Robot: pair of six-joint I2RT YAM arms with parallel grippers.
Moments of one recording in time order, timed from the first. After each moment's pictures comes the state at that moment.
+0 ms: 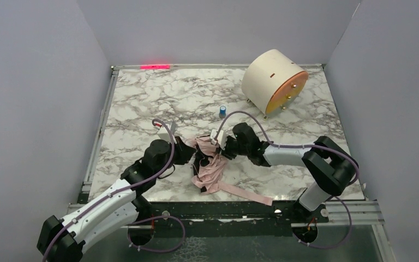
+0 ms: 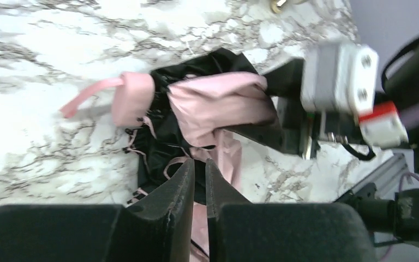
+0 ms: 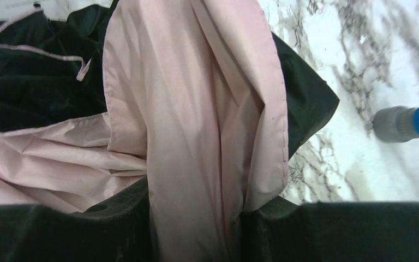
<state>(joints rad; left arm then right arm) -0.72 0.72 0.39 -0.04 -0.06 -0.68 0.77 1.63 0.72 0.26 -0.27 -0.48</state>
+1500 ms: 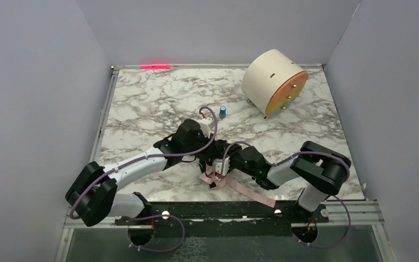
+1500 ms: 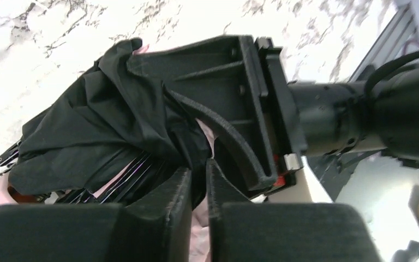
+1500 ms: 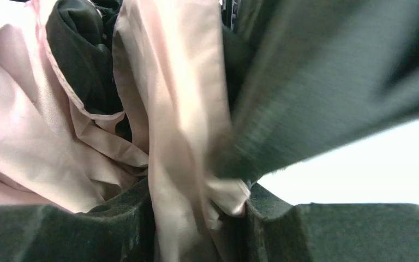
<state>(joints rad) -0.76 1.28 0.69 0.00 0.35 -0.46 0.93 1.67 0.36 0.99 0.02 -1.14</state>
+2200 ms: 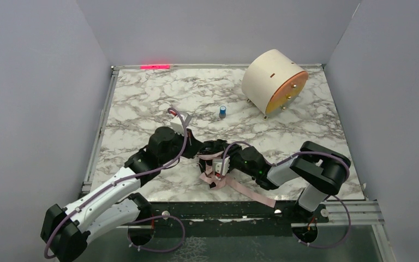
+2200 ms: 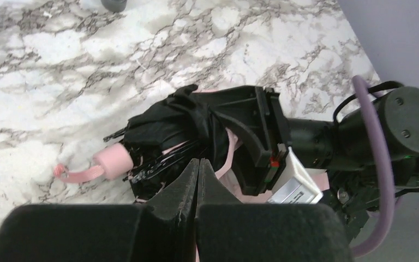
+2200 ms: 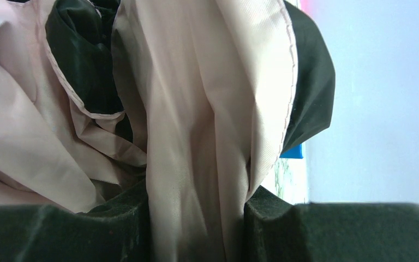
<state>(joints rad) -0.71 0.88 0.61 -0.09 0.11 -0.47 0.93 1.67 0.36 1.00 0.03 -1.12</state>
